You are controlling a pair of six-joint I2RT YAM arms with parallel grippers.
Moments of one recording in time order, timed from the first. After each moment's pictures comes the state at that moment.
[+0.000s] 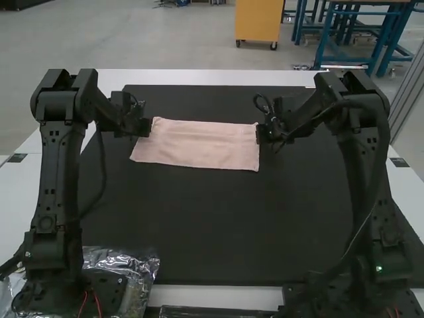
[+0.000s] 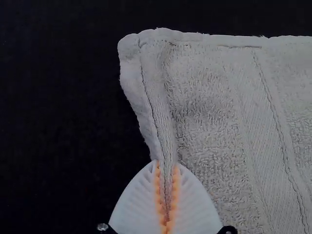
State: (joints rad) left arm 0.09 2.42 1.54 0.25 0.26 0.19; right arm 0.24 2.39 1.46 0.26 -0.19 -0.03
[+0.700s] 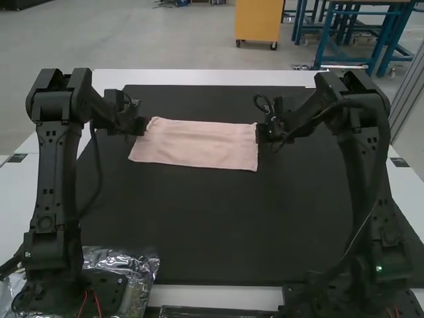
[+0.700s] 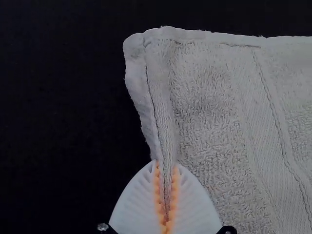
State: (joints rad) left arm 0.13 2.42 1.58 0.16 0.35 0.20; right arm 0.24 2.38 1.46 0.25 -0.21 0.02
